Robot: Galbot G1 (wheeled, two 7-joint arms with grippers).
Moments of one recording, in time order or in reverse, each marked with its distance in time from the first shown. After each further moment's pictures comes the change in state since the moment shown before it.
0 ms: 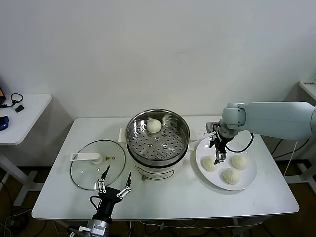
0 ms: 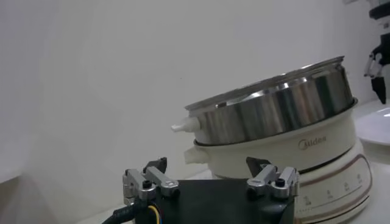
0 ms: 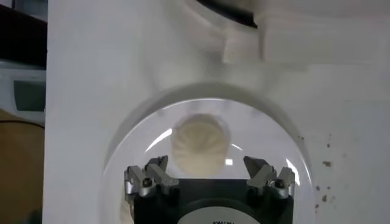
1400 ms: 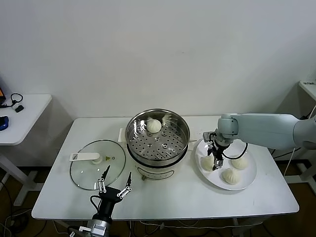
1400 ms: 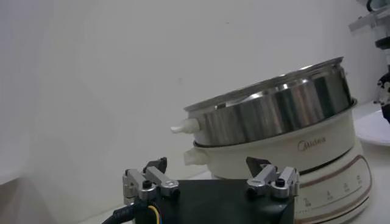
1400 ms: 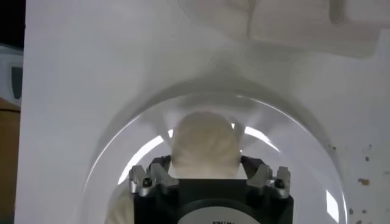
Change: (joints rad) left arm -0.002 0.000 0.001 0.002 0.005 -0.004 -0.001; right arm -0.132 0.029 0.069 -0.111 -0.087 0.045 -0.017
